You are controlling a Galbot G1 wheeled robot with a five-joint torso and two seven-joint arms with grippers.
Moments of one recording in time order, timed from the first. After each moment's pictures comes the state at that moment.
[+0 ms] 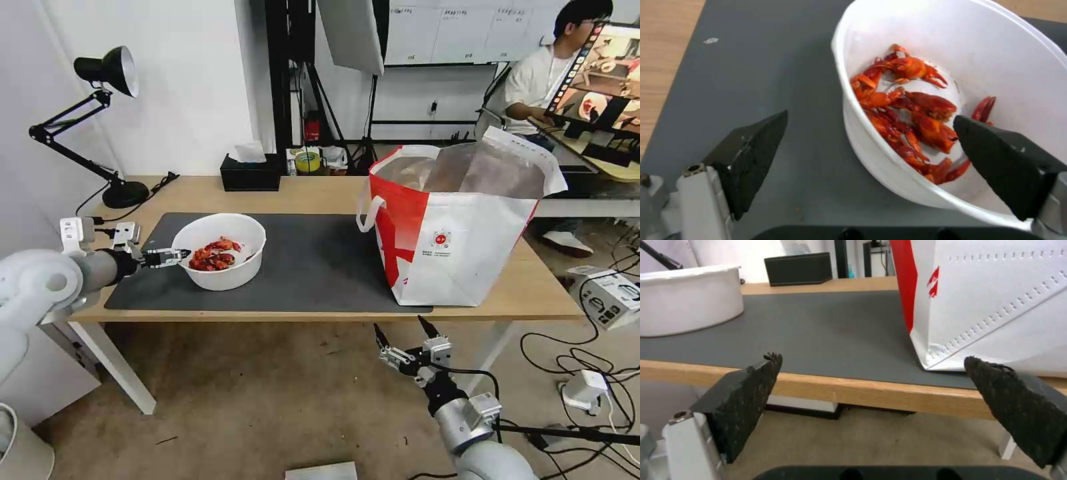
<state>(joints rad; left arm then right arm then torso) 0.83 -0.51 -0.35 -1.76 -1.44 0.74 -0.26 -1.53 0.93 0.18 2.09 0.46 0.13 0.27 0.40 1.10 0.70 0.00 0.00</state>
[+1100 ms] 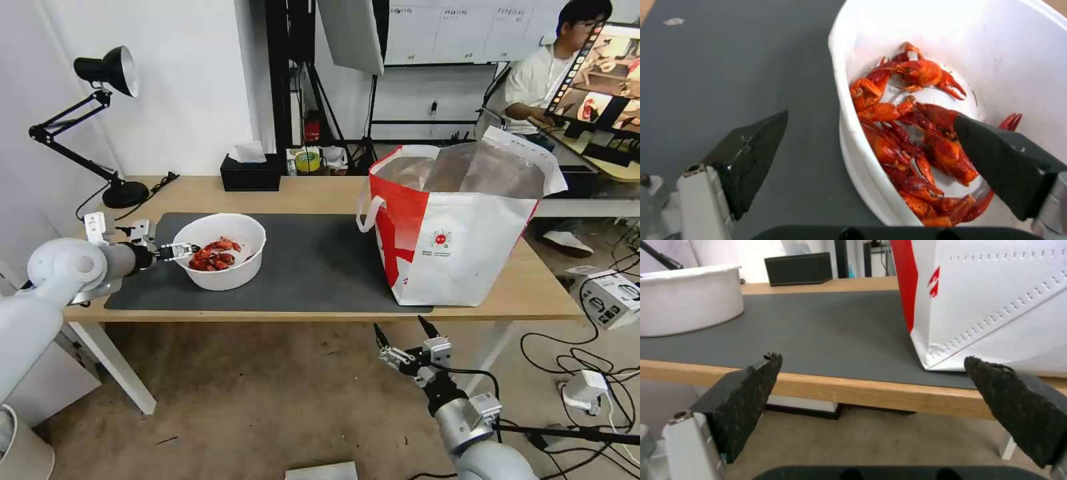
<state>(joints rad) 0.66 -0.60 -0.18 -1.62 -1.44 0.74 -0.28 -1.53 0.93 0.18 2.09 0.46 0.13 0.27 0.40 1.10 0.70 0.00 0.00</state>
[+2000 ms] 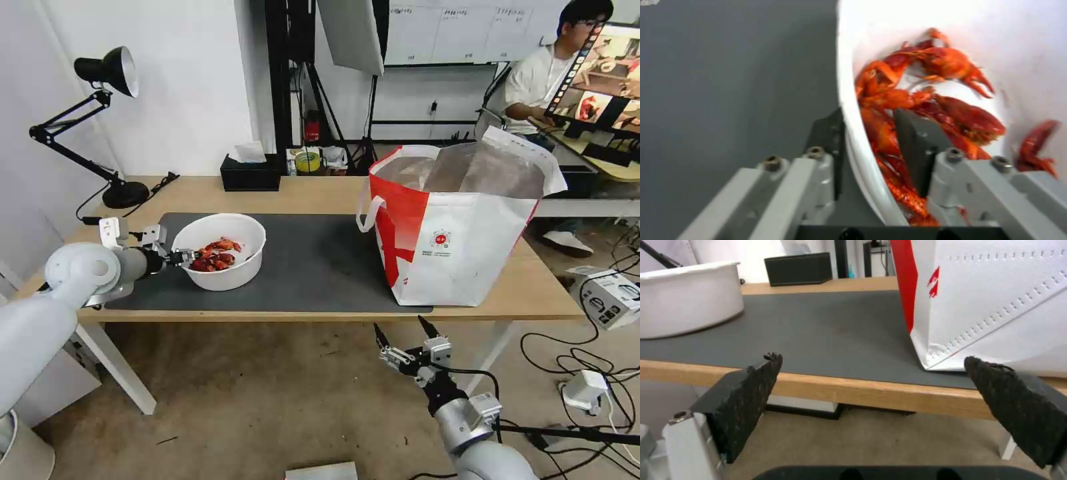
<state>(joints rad) 0.65 -0.61 -0.14 -1.61 -1.43 0.73 -0.30 -1.53 0.93 0.18 2.09 0.46 0.13 0.27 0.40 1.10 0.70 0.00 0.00</state>
